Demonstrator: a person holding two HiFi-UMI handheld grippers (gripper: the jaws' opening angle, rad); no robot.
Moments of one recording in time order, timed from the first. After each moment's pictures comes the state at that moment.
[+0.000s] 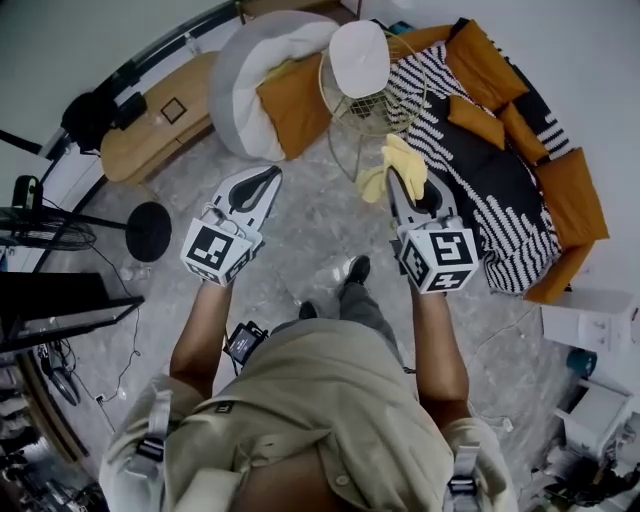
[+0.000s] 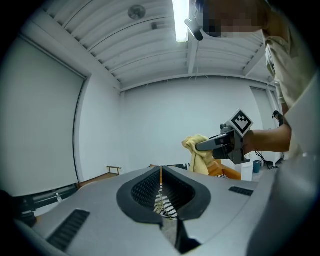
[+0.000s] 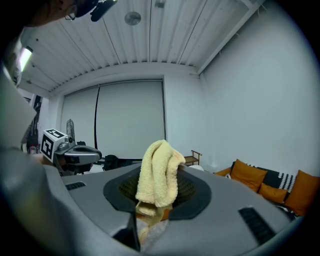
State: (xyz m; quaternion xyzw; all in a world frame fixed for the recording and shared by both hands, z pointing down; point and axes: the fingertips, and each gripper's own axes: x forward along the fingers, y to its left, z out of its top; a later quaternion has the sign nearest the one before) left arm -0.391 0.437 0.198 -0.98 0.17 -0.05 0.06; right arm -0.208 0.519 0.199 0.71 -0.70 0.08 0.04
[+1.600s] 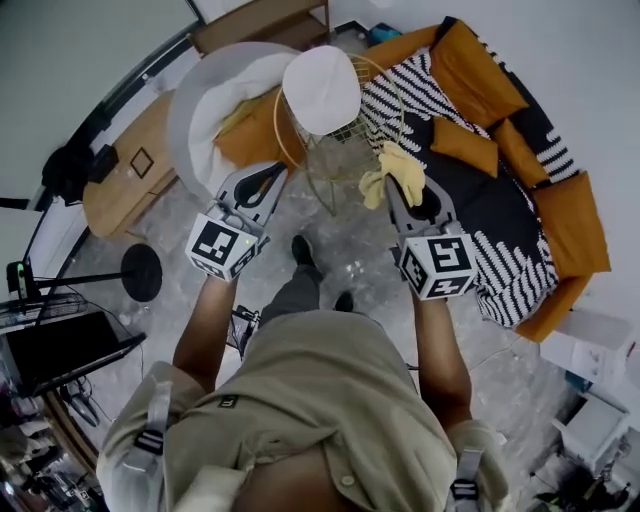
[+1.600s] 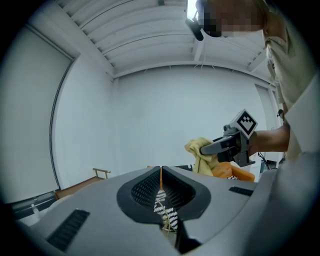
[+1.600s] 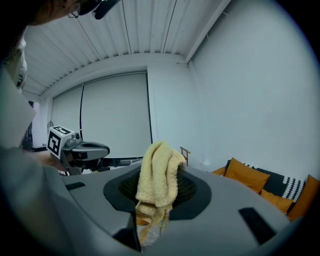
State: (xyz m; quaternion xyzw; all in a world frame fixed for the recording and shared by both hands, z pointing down) left arm -0.093 0.250 0.214 -0.99 0.14 -0.07 0.04; right arm 0.064 0.347 0.232 0.71 -0.69 0.12 0.04
